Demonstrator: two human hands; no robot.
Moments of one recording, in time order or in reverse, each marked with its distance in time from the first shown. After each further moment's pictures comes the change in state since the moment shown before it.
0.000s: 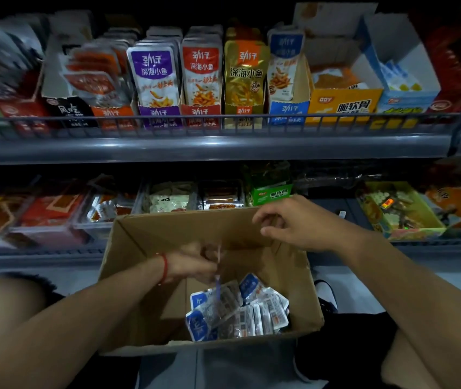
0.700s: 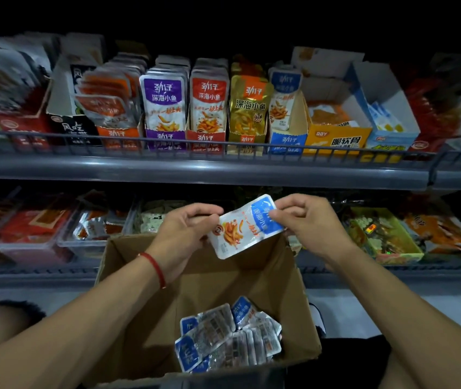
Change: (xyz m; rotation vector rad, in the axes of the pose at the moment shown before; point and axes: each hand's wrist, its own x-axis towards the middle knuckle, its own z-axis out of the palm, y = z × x) left_hand -0.040 0.076 -0.003 -0.388 0.452 0.478; right_hand -0.001 -0.018 -0.016 0.666 0.486 0.310
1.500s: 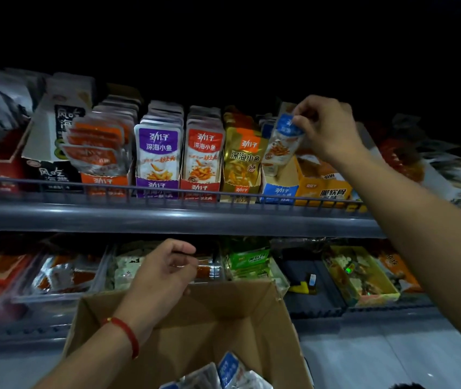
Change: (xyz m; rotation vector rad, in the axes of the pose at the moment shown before) left_hand 0.007 0.026 -0.021 0.153 0.084 0.048; right_hand 0.164 -0.144 -0.086 -0.784 0.483 -0.634
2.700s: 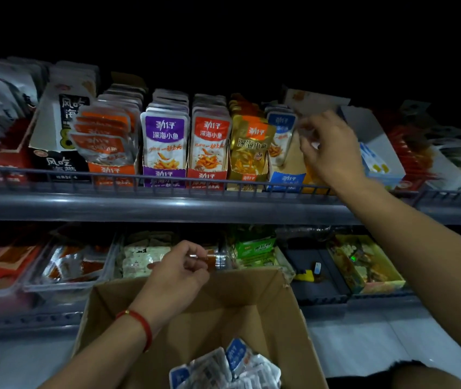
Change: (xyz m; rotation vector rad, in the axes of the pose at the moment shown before) left_hand 0.000 -0.018 -0.001 0.195 -0.104 -0.051; right_hand -0.050 0.007 0.023 -0.131 0.079 -0.105
